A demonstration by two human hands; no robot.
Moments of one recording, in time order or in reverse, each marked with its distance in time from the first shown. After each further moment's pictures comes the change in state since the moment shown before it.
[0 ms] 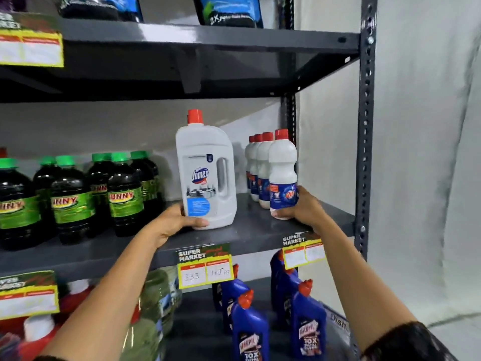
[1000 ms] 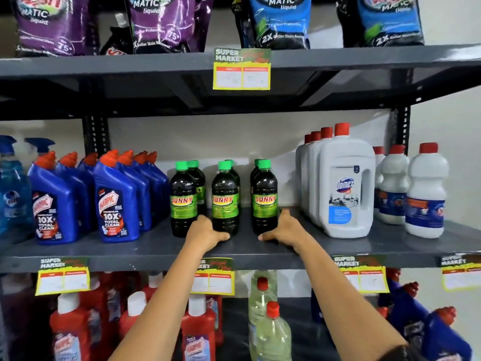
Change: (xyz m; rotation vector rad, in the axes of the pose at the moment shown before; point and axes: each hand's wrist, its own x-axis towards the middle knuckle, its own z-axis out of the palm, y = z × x) left_hand -0.088 -0.051 -0.218 0.618 0.434 -0.239; right_hand -0.062 -0.192 0.273 -0.026 -0.260 -0.072
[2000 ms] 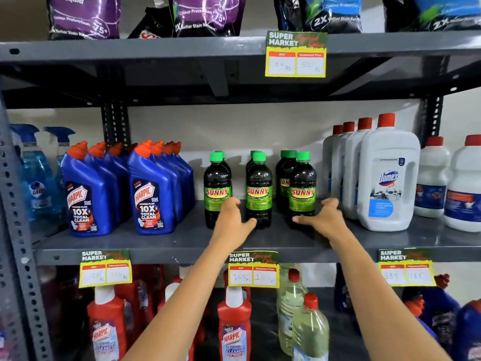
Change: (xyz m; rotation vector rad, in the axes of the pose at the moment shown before) left_hand -0.006 -0.029 -0.026 -0.151 0.078 0.338; right_hand -0.011 -0.017 0.017 0.151 0.280 0.136
